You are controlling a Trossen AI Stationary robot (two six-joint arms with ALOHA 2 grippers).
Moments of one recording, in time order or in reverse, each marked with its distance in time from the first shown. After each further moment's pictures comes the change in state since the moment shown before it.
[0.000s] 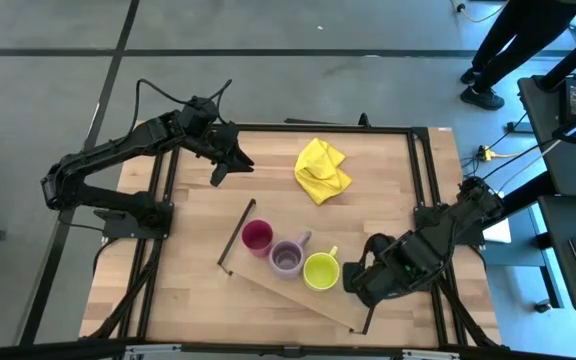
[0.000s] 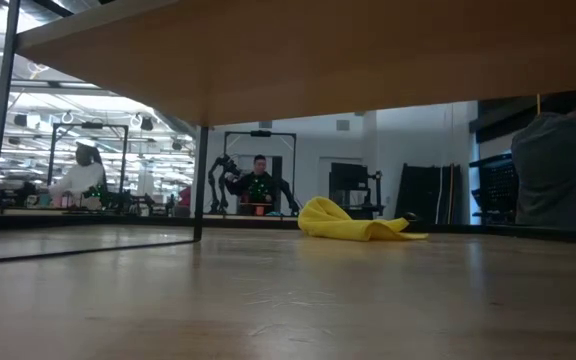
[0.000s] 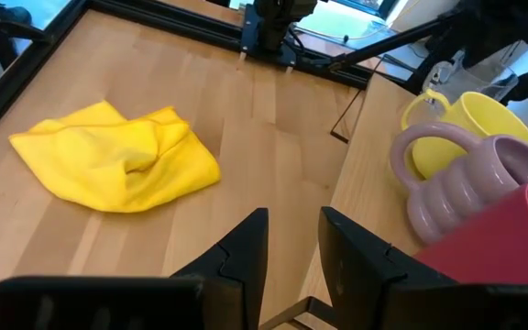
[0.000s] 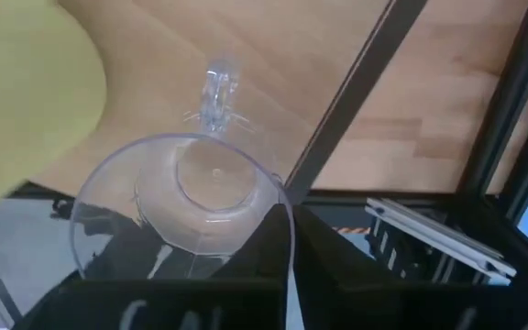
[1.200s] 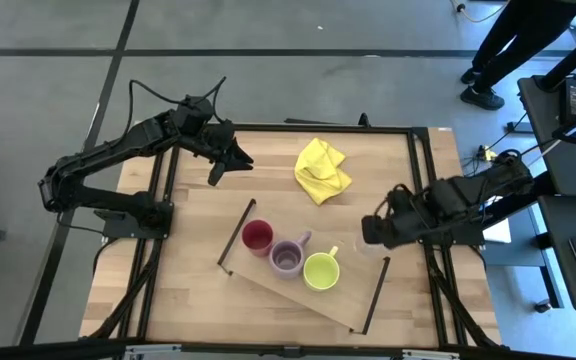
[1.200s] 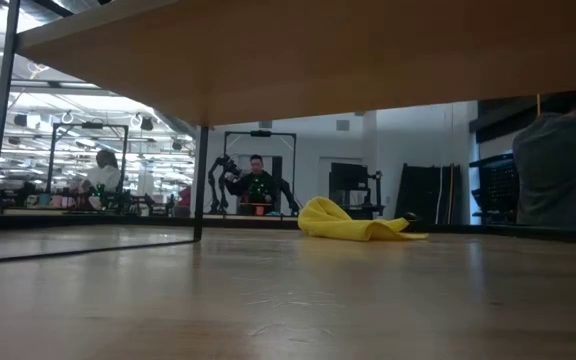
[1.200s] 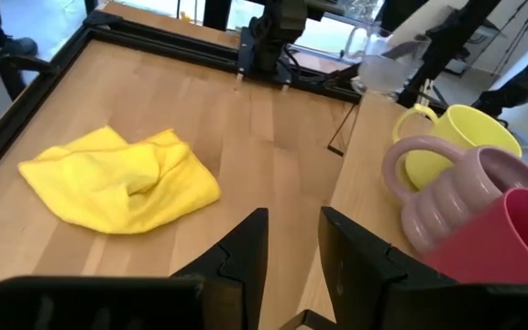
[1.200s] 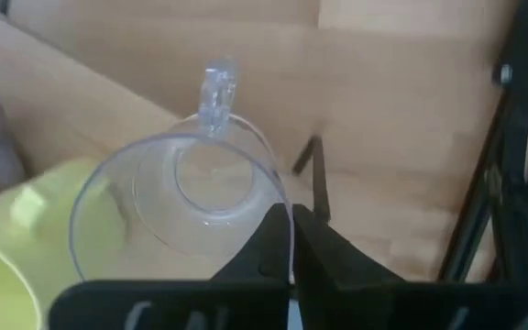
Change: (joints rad) left arm 0.000 -0.029 0.000 0.031 0.005 0.006; right arm -0.171 -0.363 -0.318 0.002 0.165 -0.237
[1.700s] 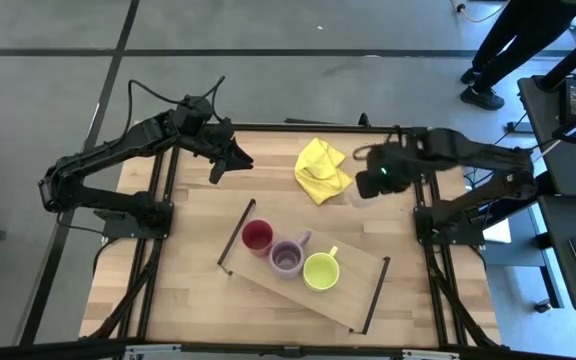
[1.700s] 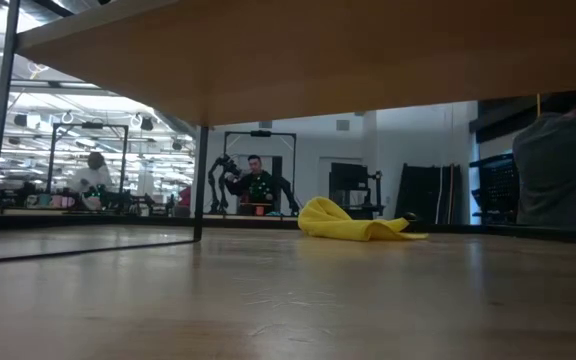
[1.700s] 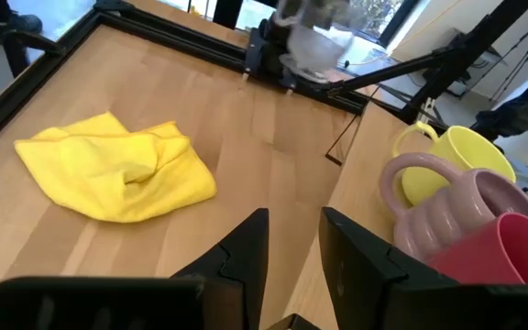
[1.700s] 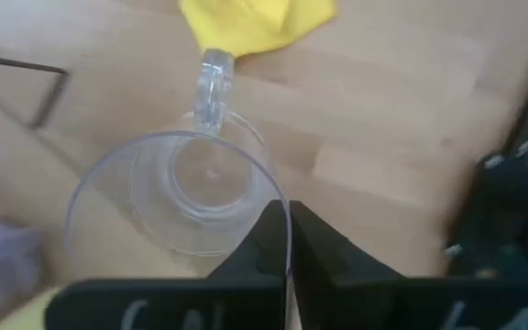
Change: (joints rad) left arm 0.000 -0.003 0.000 0.005 -0.013 -0.104; right arm -0.474 -0.047 0.021 -0.005 0.055 -0.663
